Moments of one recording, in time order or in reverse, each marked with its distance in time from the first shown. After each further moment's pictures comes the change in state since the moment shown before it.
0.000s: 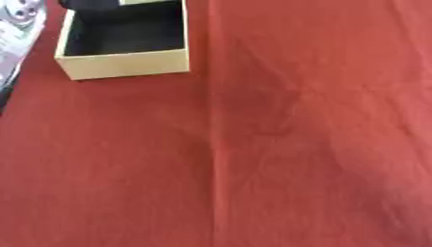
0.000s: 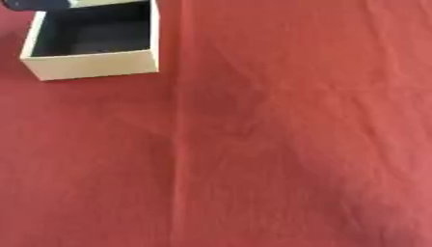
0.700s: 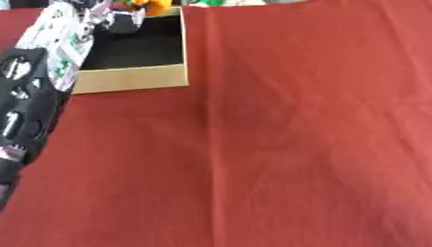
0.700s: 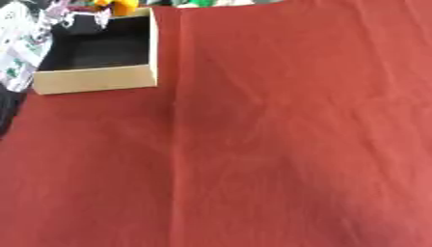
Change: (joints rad) left arm -0.114 -0.148 0.085 0.448 -0.213 -0.125 0.126; right arm -0.013 0.009 0.009 0.000 -0.007 0.002 0.010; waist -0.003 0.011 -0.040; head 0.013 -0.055
